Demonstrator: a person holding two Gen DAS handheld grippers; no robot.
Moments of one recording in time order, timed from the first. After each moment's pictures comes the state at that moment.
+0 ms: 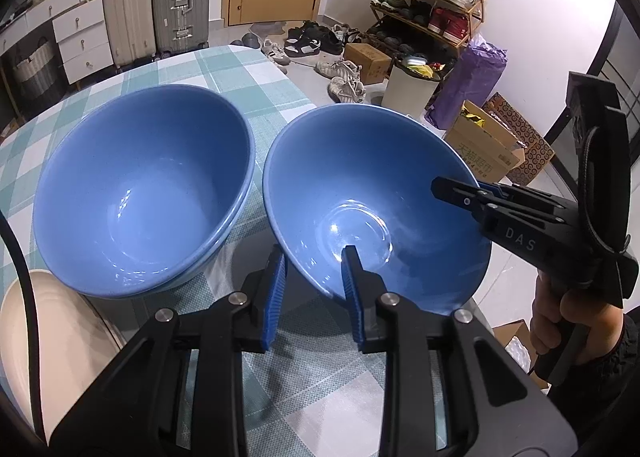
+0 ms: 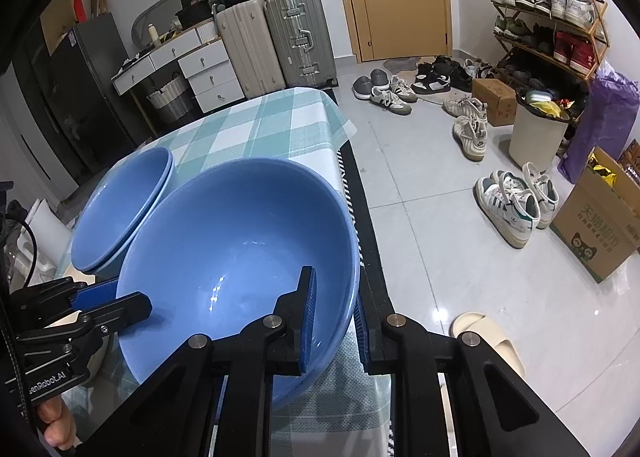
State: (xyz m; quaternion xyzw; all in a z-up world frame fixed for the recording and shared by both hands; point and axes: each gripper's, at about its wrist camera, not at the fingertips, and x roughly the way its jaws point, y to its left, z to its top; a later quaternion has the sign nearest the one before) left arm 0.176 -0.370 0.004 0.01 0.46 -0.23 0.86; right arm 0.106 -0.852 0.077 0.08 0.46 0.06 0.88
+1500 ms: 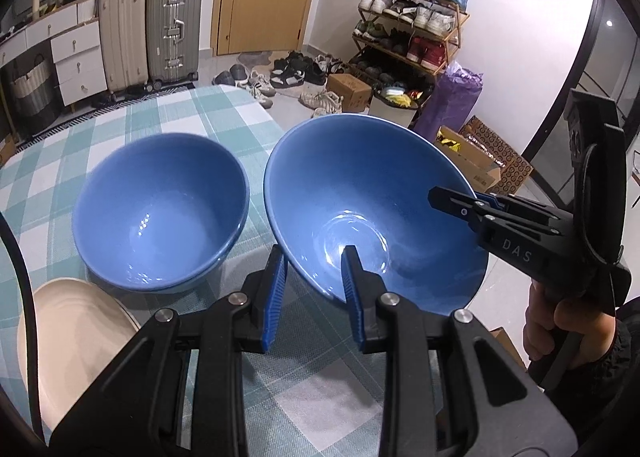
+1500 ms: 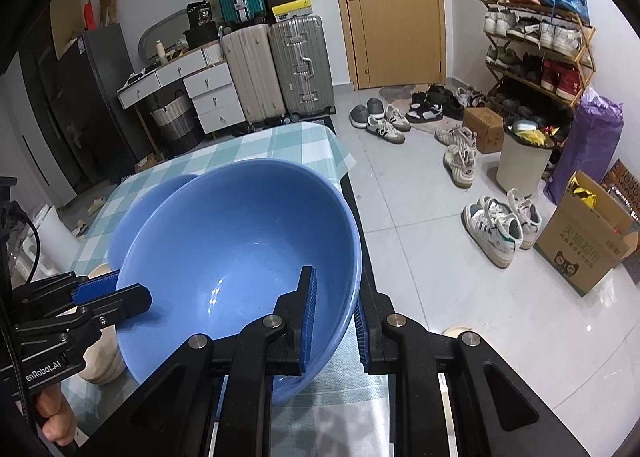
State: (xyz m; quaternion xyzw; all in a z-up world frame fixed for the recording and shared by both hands) left arm 0.120 -0.337 0.069 -0.01 0.41 -0.26 0.88; right arm 0.062 -0.838 0.142 0.06 0.42 0.05 0.91
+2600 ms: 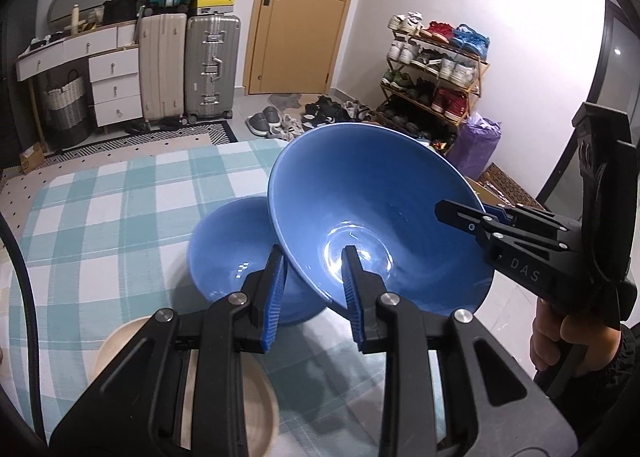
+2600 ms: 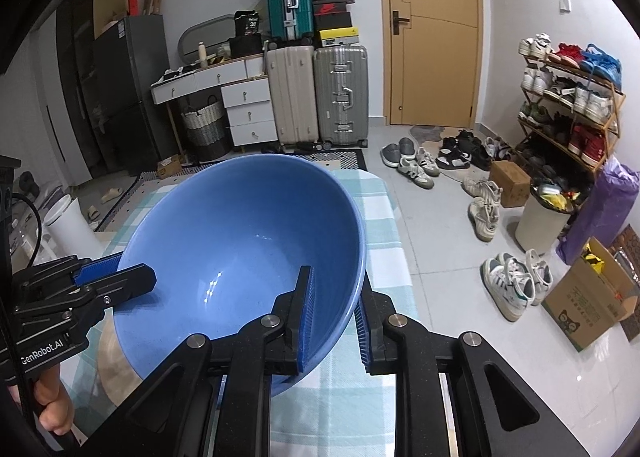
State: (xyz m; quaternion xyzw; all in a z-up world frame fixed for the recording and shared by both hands) left arm 0.090 -0.218 0.181 -0.04 0.35 -0.21 0.91; right arm 0.086 -0.726 0.216 0.01 0.37 0.09 0.92
